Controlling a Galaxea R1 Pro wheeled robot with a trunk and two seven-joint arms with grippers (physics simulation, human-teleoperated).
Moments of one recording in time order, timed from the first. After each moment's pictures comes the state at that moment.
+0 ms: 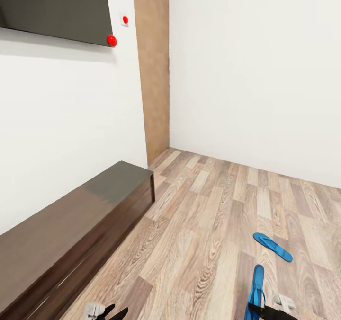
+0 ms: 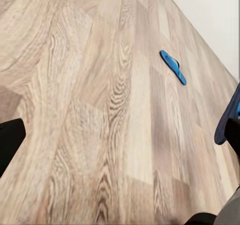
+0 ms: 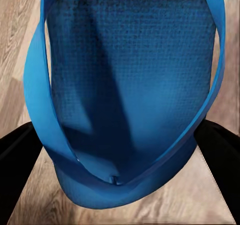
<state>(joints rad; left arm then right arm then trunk) -0.18 0.11 0.24 -0.53 0.21 -0.05 -1.03 -0.43 -0.34 -0.05 -0.12 -0.34 0.04 0.79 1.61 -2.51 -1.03</state>
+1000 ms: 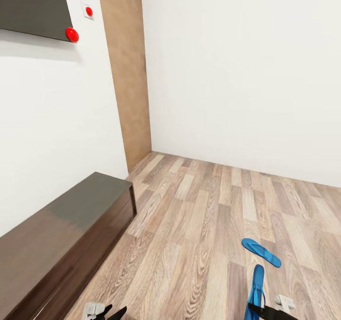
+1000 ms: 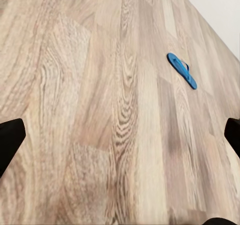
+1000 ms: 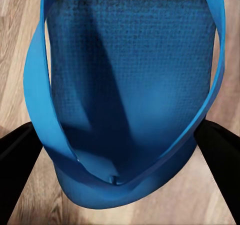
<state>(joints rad) -0.18 0.11 0.24 -0.53 0.21 -0.05 -0.96 -0.43 -0.34 -0.05 -0.12 -0.34 0.04 0.79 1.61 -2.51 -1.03</state>
